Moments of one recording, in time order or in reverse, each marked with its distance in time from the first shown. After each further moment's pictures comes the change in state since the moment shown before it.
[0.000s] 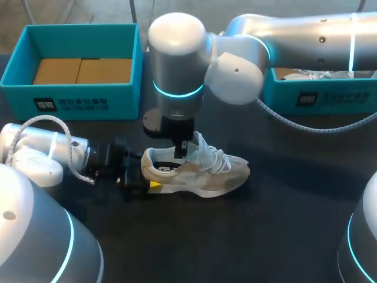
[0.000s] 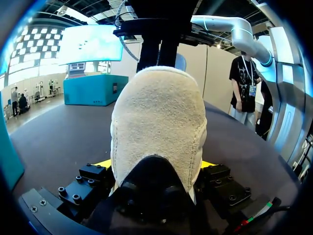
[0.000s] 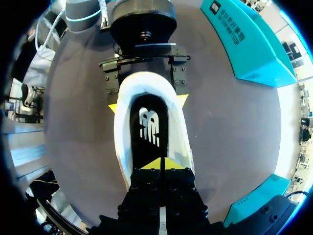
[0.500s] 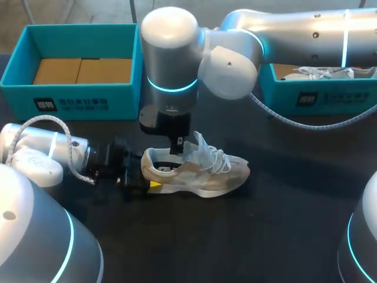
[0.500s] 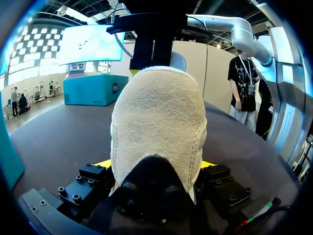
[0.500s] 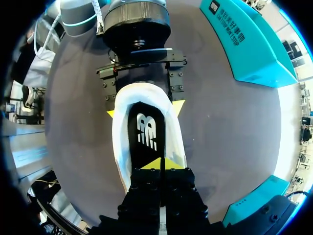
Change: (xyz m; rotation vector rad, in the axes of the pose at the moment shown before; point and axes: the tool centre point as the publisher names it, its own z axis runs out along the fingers) left arm 0.000 0.000 0.000 0.000 0.000 0.000; right arm -0.004 0.007 -0.003 0.013 0.006 -0.001
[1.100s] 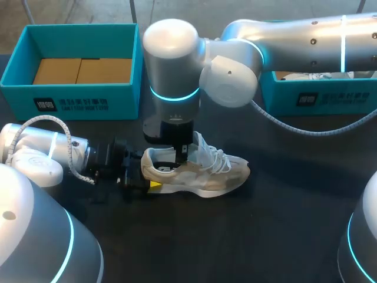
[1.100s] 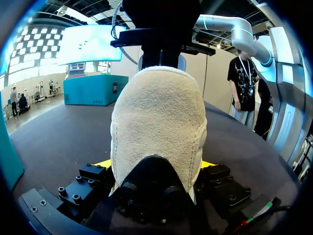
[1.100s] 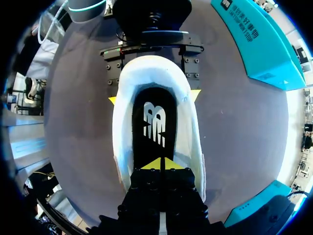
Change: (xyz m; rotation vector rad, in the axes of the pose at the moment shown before) left arm 0.000 0.000 0.000 0.000 0.000 0.000; right arm 0.010 -0.012 0.024 0.026 0.036 -0.055
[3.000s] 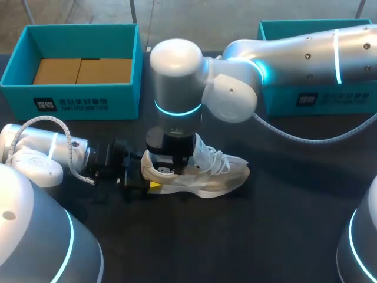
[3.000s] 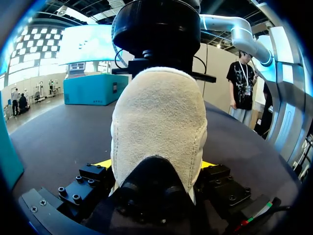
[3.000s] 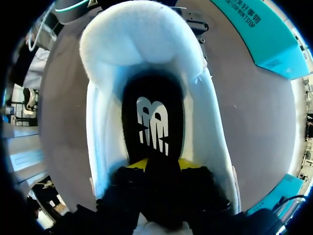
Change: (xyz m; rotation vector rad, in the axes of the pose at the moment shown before) left arm 0.000 0.002 0.000 -0.001 0.000 0.000; right arm 0.009 0.001 0.041 -0.016 0.022 0.084
